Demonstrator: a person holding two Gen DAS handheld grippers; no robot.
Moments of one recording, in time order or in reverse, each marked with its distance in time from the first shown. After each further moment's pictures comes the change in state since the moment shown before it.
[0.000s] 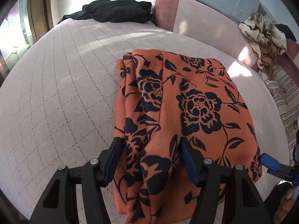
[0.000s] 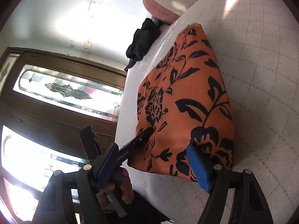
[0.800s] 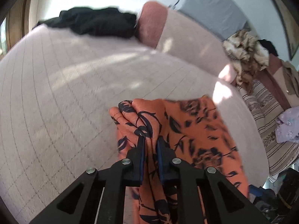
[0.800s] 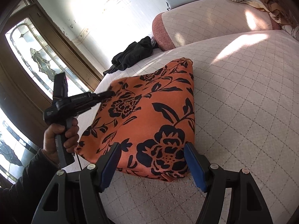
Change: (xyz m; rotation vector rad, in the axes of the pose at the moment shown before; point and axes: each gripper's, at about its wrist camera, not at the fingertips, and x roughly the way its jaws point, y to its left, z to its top) left arm 0.054 0.059 0.075 -0.004 0.024 -0.251; right arm -0.012 0.025 -0.037 -0.338 -0.158 -0.371
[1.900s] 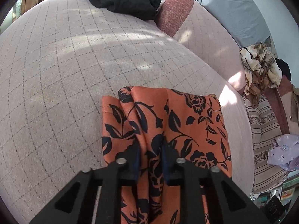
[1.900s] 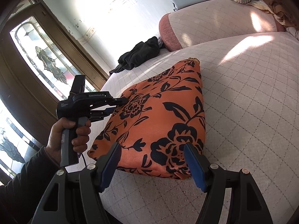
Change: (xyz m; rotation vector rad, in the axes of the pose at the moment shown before) left arm -0.015 -0.012 -0.003 -0.163 0.044 -0.018; right arm 0.000 0.010 -0.003 -0.021 -0.004 0.042
